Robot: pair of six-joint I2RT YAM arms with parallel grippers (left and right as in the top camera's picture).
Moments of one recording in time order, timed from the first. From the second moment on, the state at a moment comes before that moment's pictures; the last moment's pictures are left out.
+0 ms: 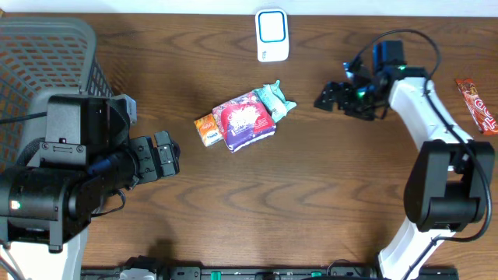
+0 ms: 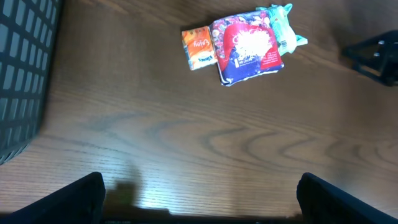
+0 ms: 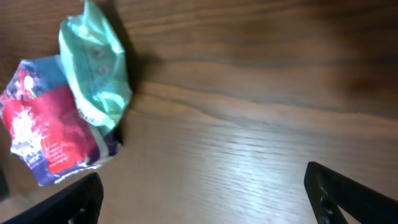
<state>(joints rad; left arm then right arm) -0.11 1.14 1.64 -1.56 0.16 -0.35 0.02 1.95 1.44 -0.78 -0.48 0.16</state>
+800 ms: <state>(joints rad) -0.11 1.14 1.64 -1.56 0.16 -0.35 0.26 1.98 1.39 -0.35 -0.42 0.31</state>
